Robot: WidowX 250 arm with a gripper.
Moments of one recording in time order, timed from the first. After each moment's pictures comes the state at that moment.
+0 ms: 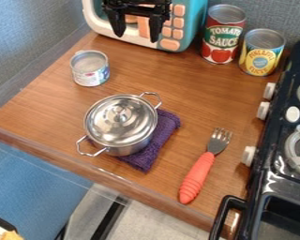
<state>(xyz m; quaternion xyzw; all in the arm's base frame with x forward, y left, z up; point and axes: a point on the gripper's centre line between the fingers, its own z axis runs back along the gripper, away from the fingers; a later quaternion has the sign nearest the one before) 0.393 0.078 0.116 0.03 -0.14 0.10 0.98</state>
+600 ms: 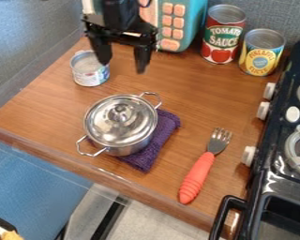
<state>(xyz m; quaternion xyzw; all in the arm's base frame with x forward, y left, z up) 0.313 0.055 0.114 0.01 -0.12 0.05 0.99</state>
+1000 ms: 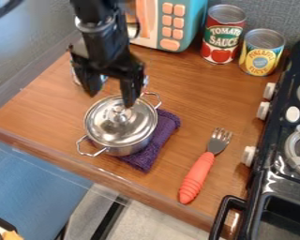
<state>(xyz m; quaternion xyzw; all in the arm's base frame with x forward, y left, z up) 0.268 0.042 0.097 0.00 -0.10 0.02 0.99</state>
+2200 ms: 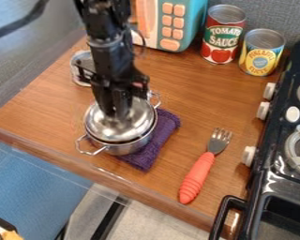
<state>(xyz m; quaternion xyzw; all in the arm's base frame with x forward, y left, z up) 0.272 0.044 0.082 -0.01 -0.06 0.02 1.00</state>
